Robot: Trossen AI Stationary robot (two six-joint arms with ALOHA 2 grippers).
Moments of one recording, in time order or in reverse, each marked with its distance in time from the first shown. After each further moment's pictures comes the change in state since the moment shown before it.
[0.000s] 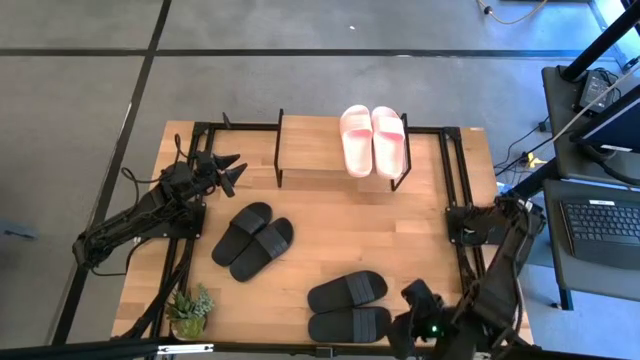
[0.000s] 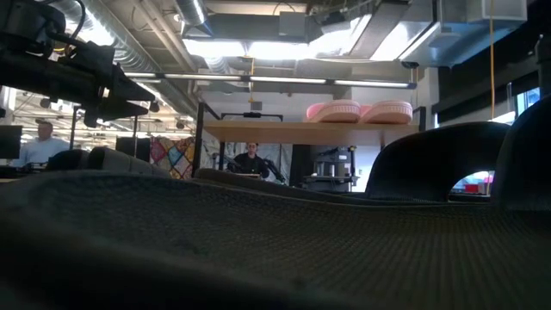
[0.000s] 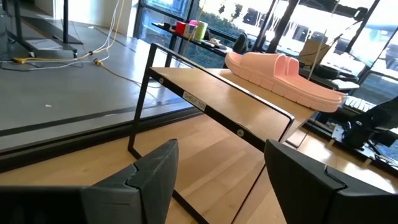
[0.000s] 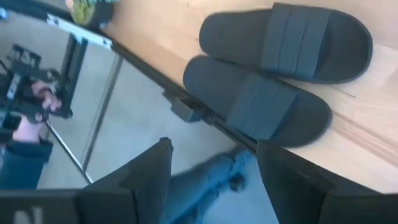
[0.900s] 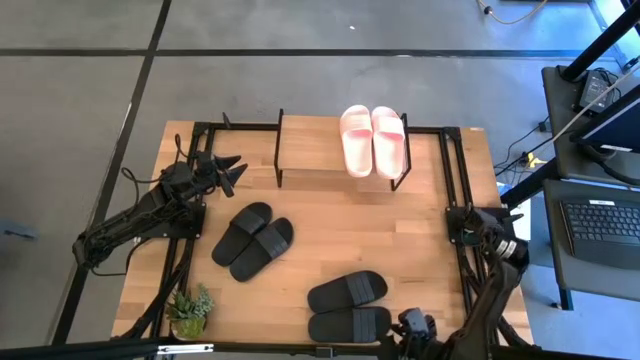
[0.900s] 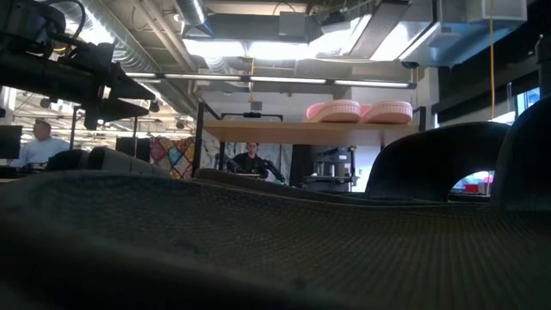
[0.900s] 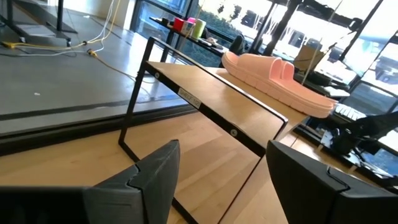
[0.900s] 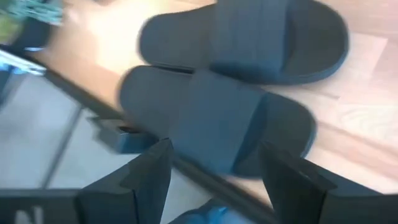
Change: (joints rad) left arm 0.000 0.000 0.000 0.000 0.022 -0.075; right arm 0.088 0.316 0.000 -0.072 0.174 0.266
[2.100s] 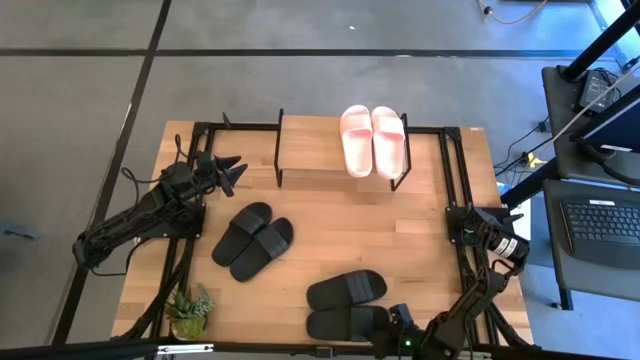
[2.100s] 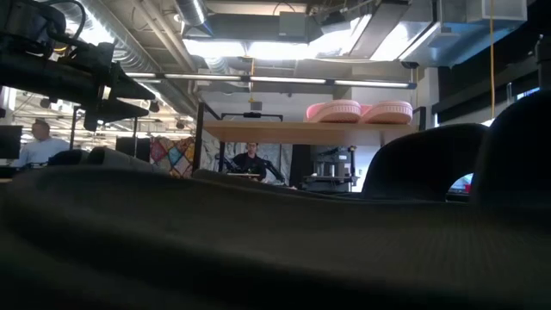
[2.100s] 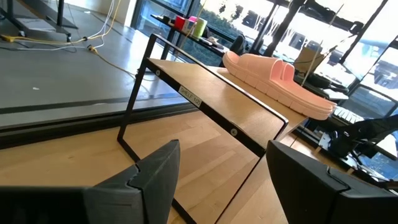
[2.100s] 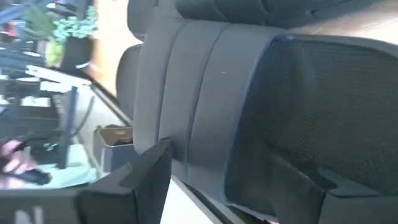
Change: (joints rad) left arm 0.000 0.000 0.000 -0.005 0.000 -0.027; right arm -0.010 -0.035 -0.598 0.972 0.184 -0.023
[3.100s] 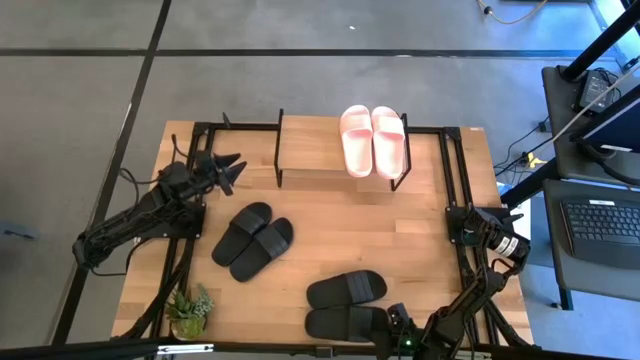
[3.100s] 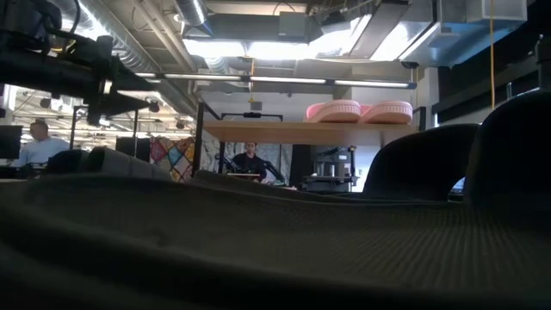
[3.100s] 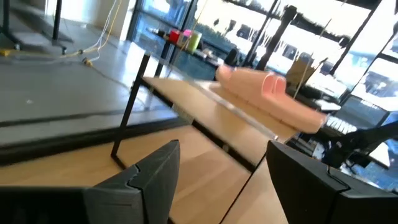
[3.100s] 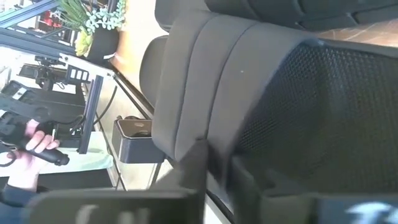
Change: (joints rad) left arm 0.000 0.000 0.000 0.076 0.000 0.016; right arm 0.000 0.000 -0.083 0.201 0.040 -0.160
